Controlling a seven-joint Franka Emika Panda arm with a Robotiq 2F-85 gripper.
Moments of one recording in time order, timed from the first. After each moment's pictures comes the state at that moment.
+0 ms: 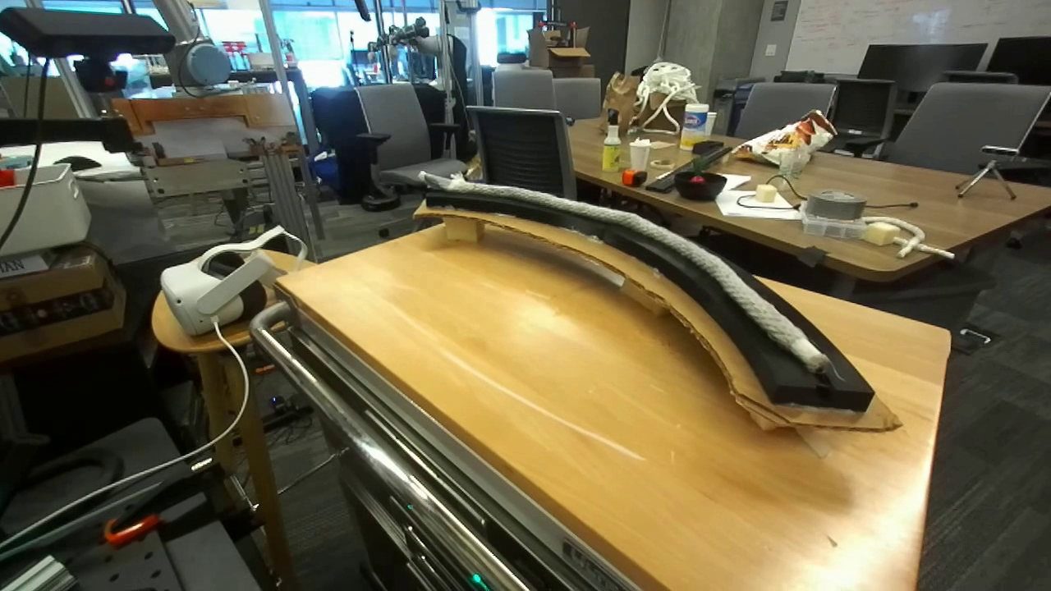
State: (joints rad) arm 0.21 0.05 0.20 -1.60 -0.33 1.62 -0.35
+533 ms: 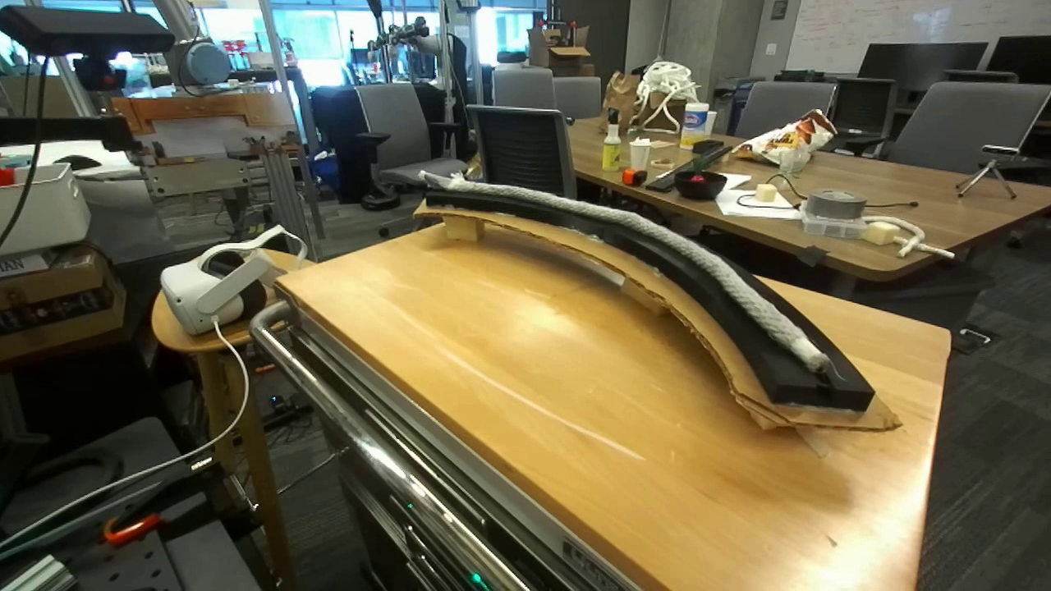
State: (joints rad) arm 0.22 0.04 0.21 -1.63 -0.41 1.67 -0.73
